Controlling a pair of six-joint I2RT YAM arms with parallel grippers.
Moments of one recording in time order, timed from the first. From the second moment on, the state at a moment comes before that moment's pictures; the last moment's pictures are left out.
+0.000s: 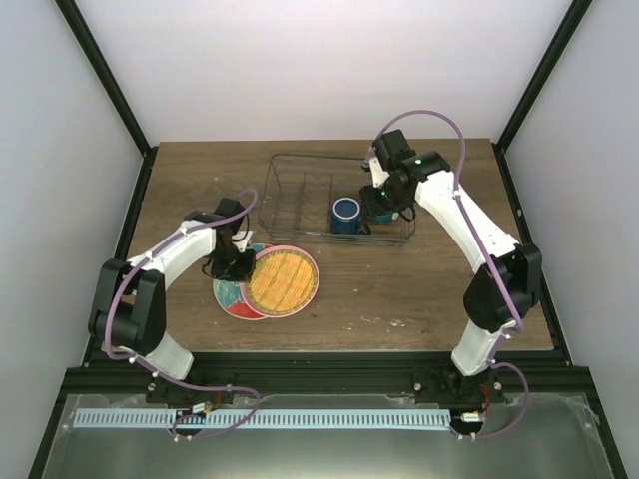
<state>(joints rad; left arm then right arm) -0.30 1.58 1.03 -0.95 0.20 -0.23 0.44 1.73 1.69 -1.07 -0.09 0.11</state>
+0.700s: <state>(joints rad) -0.30 1.52 1.08 -1.04 0.18 -0.17 0.44 1.72 1.69 -1.06 -0.14 0.11</state>
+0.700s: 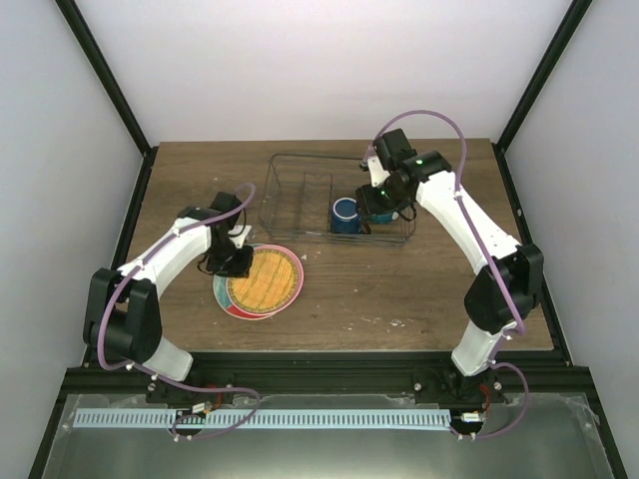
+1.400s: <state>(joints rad) -0.30 1.56 1.10 -1.00 0.11 -0.16 0.71 1.72 1.53 -1.01 -0.24 0.22</state>
